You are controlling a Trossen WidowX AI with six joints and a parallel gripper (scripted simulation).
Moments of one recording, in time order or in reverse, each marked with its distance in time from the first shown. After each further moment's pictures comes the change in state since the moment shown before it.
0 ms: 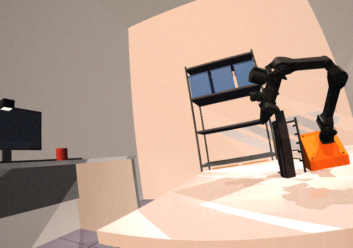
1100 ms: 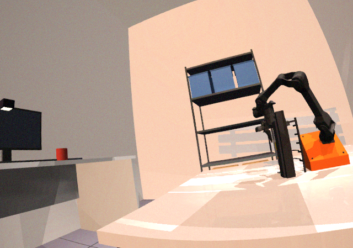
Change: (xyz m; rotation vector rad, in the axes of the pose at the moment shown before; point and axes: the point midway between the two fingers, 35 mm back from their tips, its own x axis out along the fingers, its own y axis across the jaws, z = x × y) arm 0.141 -0.191 -0.142 1.485 0.681 0.011
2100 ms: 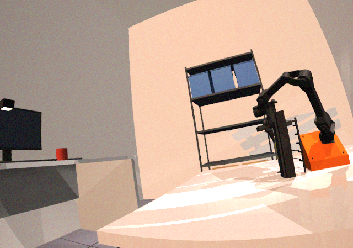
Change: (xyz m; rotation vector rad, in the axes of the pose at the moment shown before) arm 0.001 0.000 -0.037 0.011 0.009 -0.003
